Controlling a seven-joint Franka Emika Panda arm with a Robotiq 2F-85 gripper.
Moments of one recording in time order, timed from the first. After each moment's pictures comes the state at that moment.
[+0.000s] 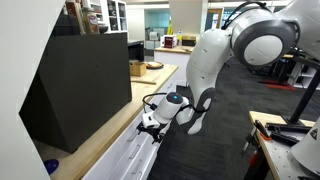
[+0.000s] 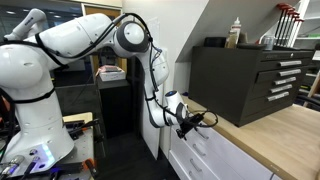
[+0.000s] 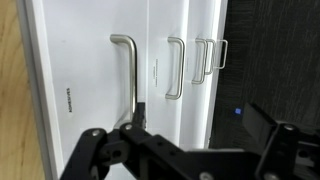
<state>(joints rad) 0.16 1.11 -0.32 -1.76 -0.70 3.42 -0.77</state>
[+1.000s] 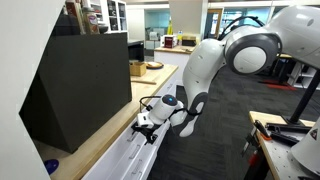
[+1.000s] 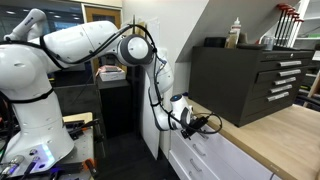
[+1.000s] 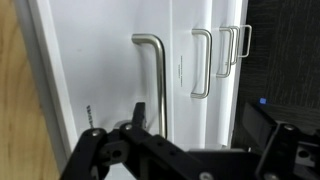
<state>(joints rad) 0.04 1.22 -0.21 -1.57 -0.70 3.41 -0.77</state>
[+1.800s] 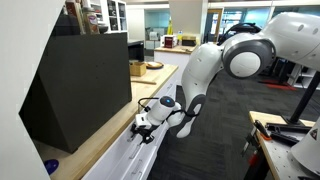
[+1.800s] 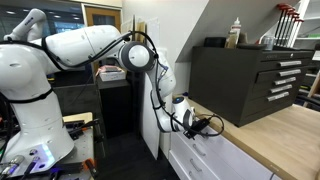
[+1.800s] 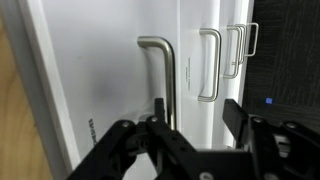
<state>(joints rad) -0.01 1.27 -0.16 -1.47 -0.74 3.37 -0.77</state>
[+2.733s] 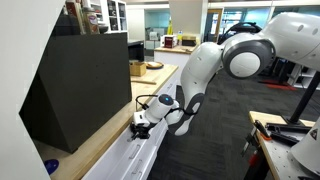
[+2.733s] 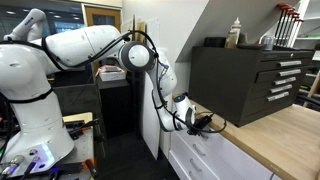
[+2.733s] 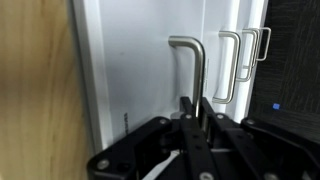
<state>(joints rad) -0.01 1.28 -0.17 -1.44 -0.76 3.38 -0.78</state>
